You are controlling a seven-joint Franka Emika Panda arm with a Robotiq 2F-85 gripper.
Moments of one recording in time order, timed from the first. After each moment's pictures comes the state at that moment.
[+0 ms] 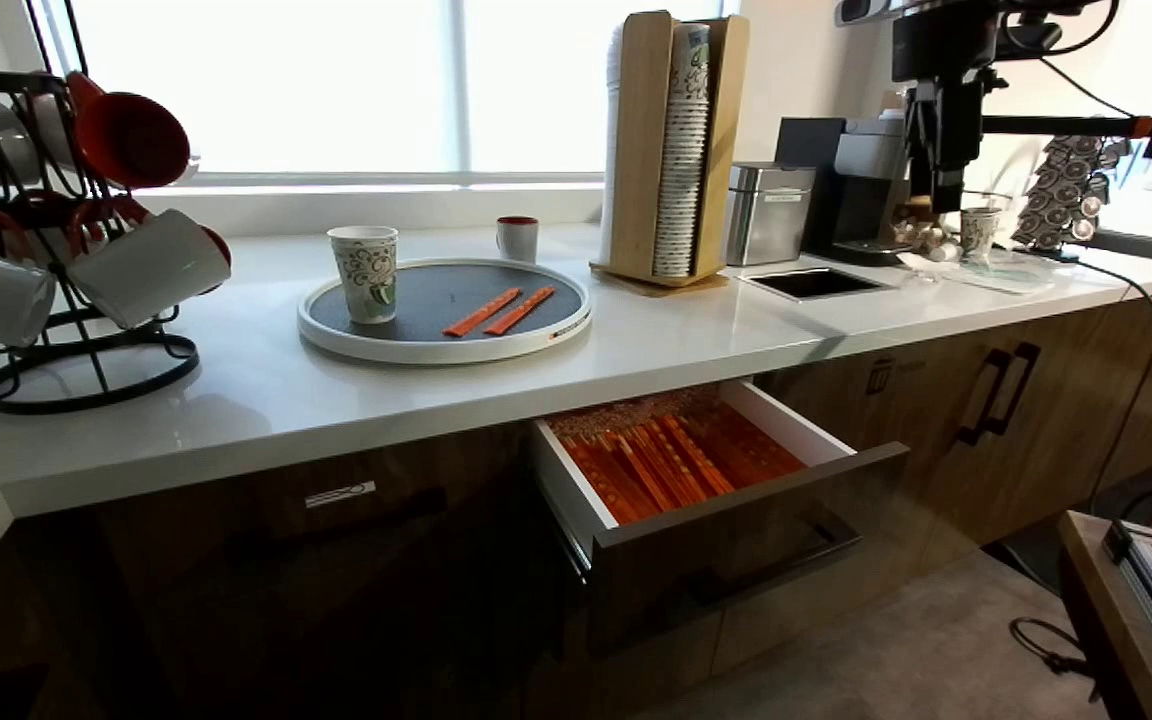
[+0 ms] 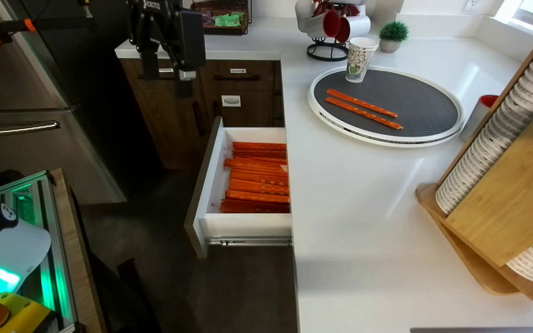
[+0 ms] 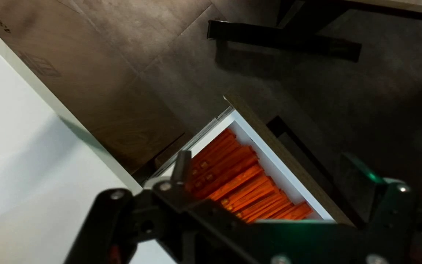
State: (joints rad) arm -0.10 -0.38 -0.19 -2.27 -0.23 1.72 -0.38
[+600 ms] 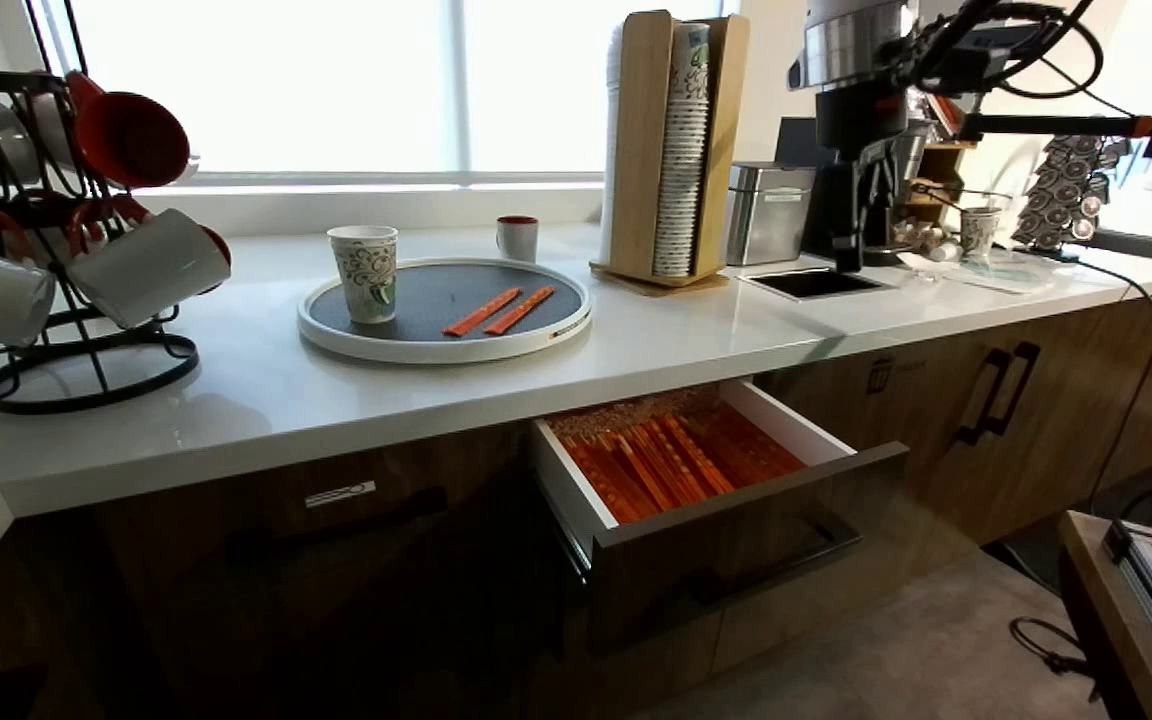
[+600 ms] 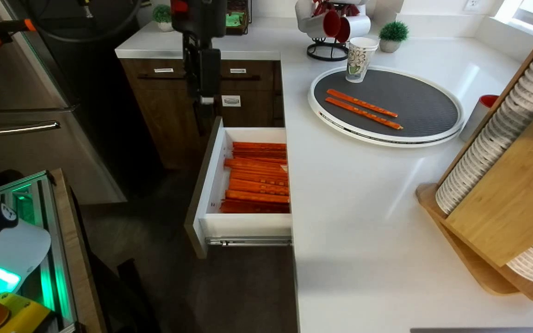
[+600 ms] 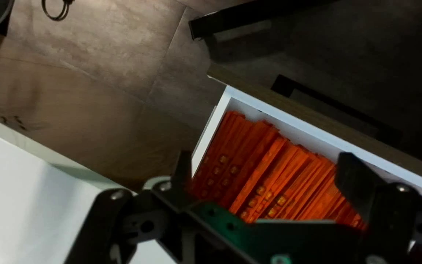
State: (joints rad) arm -0.10 -0.19 -0.15 -2.23 -0.18 1.83 0.06
